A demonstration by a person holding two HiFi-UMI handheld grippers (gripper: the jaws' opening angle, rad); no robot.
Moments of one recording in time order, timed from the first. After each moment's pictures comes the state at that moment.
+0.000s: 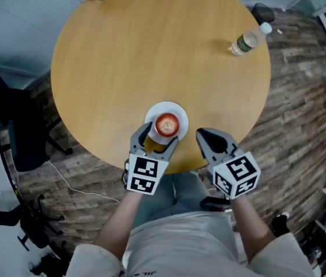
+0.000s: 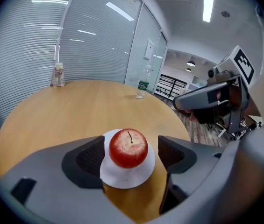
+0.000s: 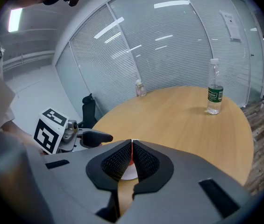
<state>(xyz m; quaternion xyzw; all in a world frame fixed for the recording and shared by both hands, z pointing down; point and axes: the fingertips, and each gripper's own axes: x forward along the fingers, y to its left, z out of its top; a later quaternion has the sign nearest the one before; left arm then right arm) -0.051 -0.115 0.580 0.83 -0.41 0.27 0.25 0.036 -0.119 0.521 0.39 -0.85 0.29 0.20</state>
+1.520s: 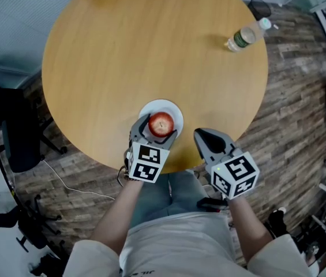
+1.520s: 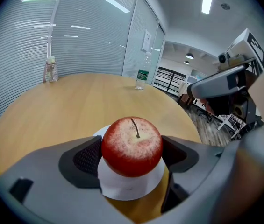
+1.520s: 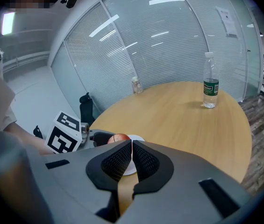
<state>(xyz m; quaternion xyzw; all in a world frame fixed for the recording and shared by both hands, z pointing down) -0.036 -0.129 0.622 0.83 -0.39 0.31 0.25 0.046 -0.114 0.534 0.40 -0.84 0.31 0.20</state>
